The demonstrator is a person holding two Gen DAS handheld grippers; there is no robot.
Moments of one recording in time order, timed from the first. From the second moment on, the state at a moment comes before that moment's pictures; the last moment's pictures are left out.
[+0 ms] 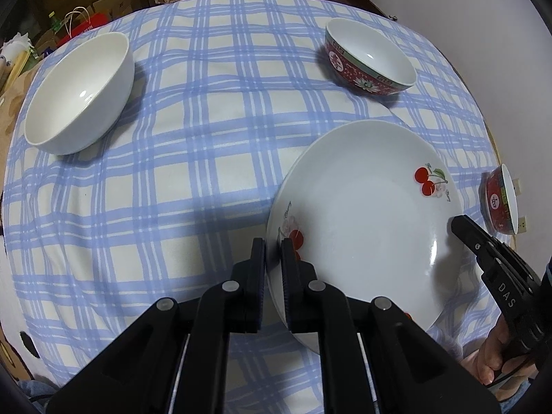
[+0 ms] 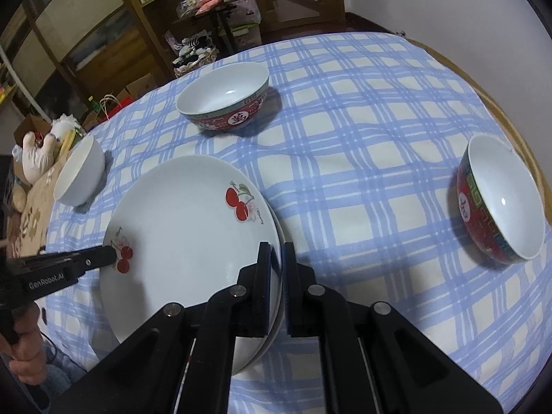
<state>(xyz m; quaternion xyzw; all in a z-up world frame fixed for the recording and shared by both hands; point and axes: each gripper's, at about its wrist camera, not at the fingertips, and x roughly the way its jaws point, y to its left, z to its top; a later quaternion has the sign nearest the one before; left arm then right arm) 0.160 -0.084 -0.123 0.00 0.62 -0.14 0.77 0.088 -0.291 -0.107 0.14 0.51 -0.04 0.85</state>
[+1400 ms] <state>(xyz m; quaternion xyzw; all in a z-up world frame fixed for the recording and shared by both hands) 0.151 -0.076 -0.098 0.02 0.59 -0.14 0.80 0.087 -0.288 -0.106 0.13 0.51 -0.06 0.85</state>
